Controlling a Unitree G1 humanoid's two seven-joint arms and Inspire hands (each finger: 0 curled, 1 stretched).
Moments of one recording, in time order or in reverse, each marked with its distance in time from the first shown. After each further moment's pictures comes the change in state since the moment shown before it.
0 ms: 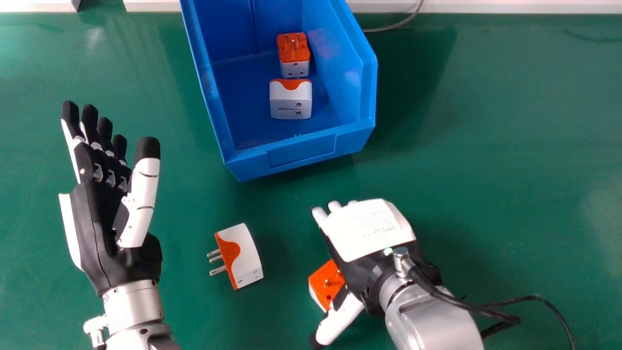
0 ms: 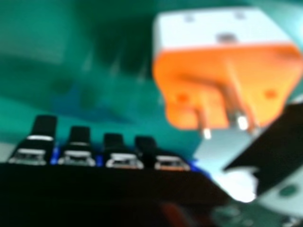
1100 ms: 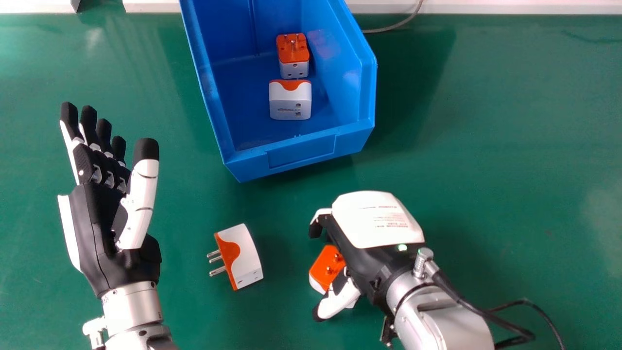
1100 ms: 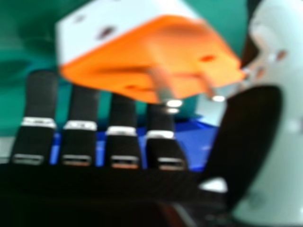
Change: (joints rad) left arm 0.010 0.000 0.000 -0.004 -0.010 0.000 -0.007; right arm 0.051 0.042 -0.072 0.002 0.348 0.012 -0.293
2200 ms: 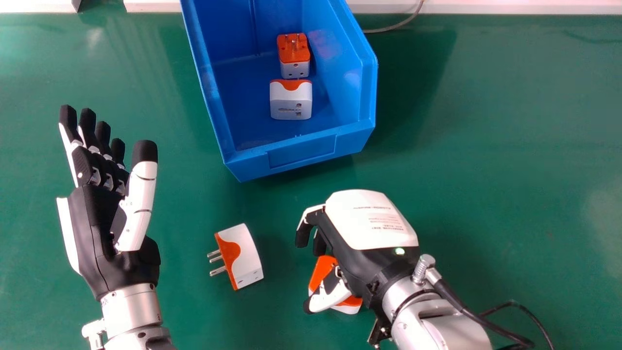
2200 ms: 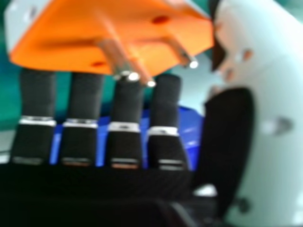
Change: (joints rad) left arm 0.004 0.000 0.000 -0.004 0.000 0.003 0.004; right arm 0.007 -0.029 0.016 -0.016 0.108 -0.014 -0.096
